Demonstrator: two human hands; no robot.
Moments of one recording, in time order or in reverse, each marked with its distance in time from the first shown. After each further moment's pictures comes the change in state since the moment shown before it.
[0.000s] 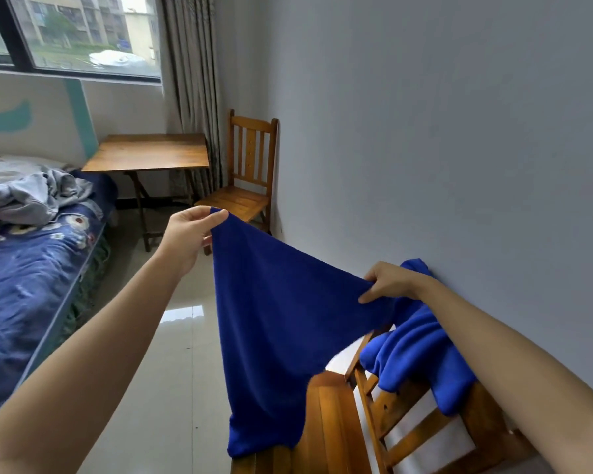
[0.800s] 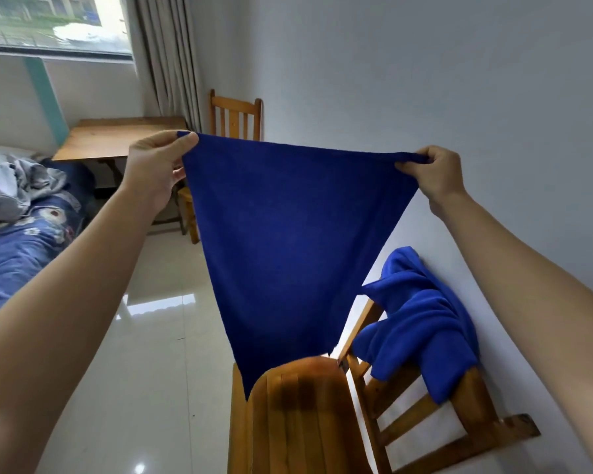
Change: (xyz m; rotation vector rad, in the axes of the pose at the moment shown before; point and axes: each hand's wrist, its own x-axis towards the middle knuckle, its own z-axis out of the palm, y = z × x) left_hand 0.047 0.068 0.009 -0.140 0.027 0.109; right_hand -0.018 -0.038 -0.110 0.609 0.951 -0.164
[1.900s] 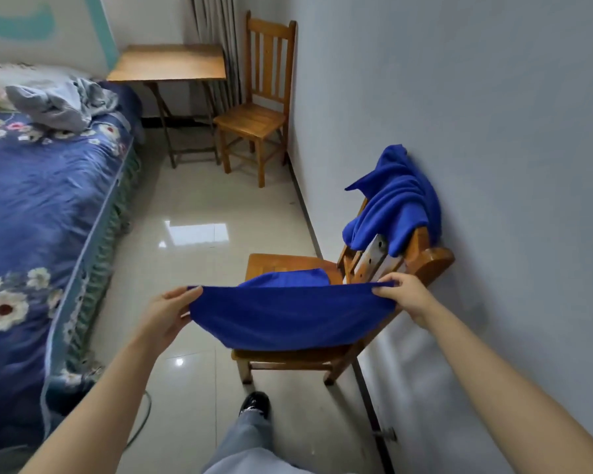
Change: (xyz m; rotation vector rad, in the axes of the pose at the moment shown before) left_hand -0.394 -0.155 -0.072 0.112 0.173 -0.638; right_hand -0.315 0.179 -0.096 -0.051 -0.624 0.538
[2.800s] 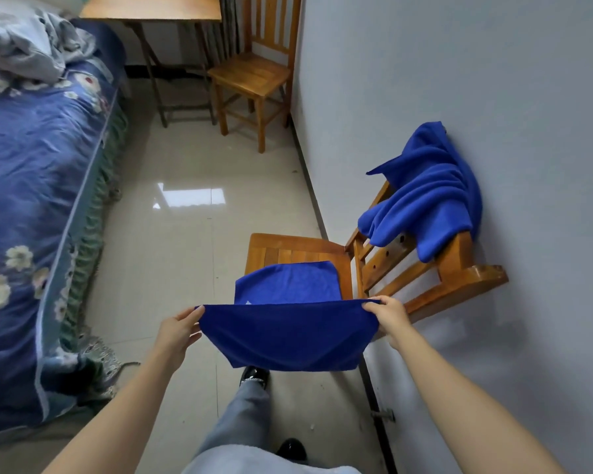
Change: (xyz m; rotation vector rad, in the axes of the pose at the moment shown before) left_hand 0.073 -0.070 -0.010 0.069 0.166 -0.253; right_hand 0.060 0.043 0.074 0.060 0.191 0.401
